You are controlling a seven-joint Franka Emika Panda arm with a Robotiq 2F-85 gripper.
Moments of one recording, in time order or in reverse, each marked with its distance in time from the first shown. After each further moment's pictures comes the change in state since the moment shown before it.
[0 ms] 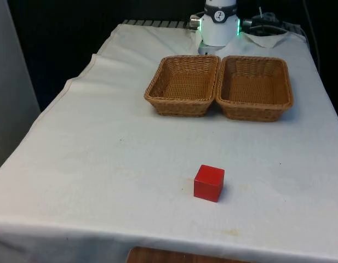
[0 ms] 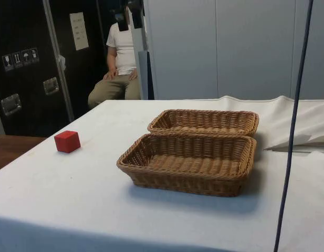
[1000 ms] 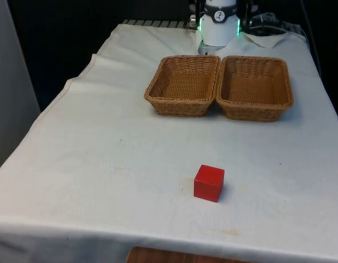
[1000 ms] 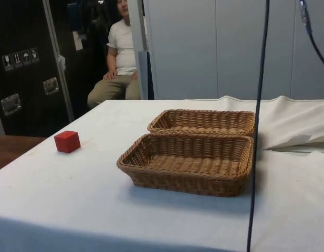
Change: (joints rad) arm -0.012 0.311 -0.016 0.317 0.061 0.008 -0.019
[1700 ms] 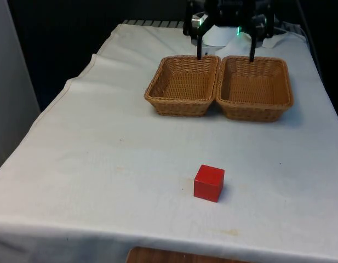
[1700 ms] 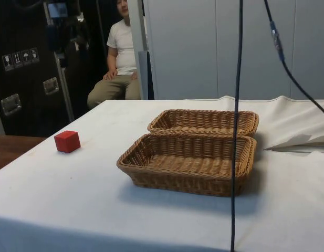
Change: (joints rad) arm -0.015 0.233 -0.011 0.234 0.070 0.040 -0.001
